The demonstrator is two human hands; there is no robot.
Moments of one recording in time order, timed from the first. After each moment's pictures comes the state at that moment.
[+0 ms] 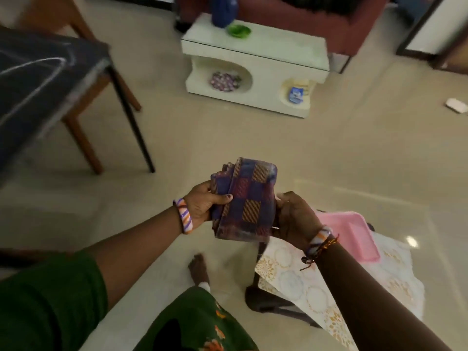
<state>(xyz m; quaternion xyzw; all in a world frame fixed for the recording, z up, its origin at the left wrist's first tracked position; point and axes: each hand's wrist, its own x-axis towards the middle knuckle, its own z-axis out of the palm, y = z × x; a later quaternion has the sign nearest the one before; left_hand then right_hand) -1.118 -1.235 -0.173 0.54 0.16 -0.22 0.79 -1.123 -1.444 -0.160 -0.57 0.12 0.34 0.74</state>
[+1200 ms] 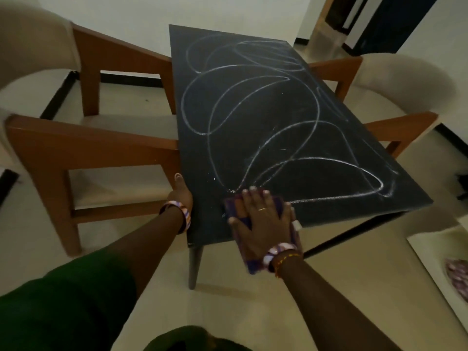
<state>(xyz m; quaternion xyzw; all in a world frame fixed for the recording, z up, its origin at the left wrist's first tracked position) -1.263 -0.800 -0.158 0.21 0.70 0.31 0.61 -1.093 -0.896 -0.149 -0.72 -0.69 0.09 0.02</state>
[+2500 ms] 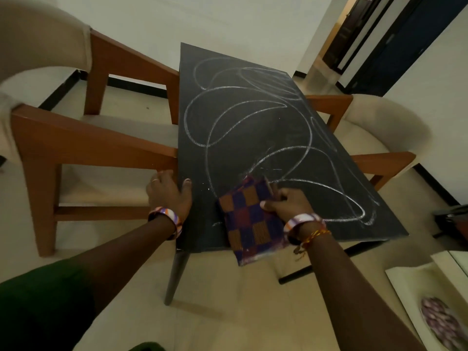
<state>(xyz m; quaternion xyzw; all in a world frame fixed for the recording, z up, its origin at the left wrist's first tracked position) -1.269 -0.807 -0.140 0.54 0.72 0.34 0.27 -1.060 -0.861 -0.054 -0.76 -0.46 0.35 0.28</state>
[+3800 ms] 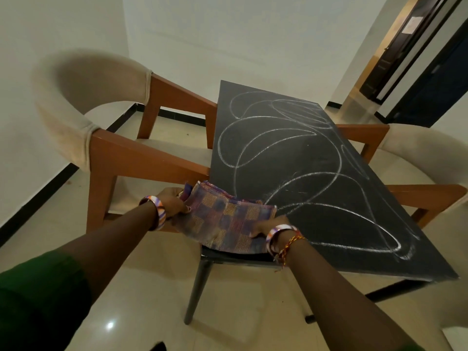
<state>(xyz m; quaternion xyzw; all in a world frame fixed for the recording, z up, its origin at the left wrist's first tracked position) -1.345 -0.809 -0.108 0.47 0.67 0.23 0.53 -1.108 -0.845 -0.091 -0.78 -0.32 0.48 0.25</state>
